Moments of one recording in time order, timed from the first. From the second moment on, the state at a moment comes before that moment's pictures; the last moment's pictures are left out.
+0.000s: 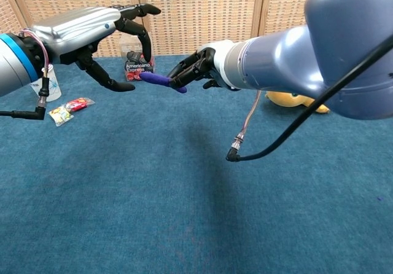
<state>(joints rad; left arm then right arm) -0.73 -1.51 -0.21 -1.37 1.59 1.09 0.09 1.10 -1.76 0.58 -1.53 -0.19 0.95 -0.22</state>
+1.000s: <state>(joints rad) -0.78 -1.58 -0.19 -1.34 1.53 1.10 0.14 1.09 -1.74 0.55 -1.54 -0.21 0.93 -0.19</state>
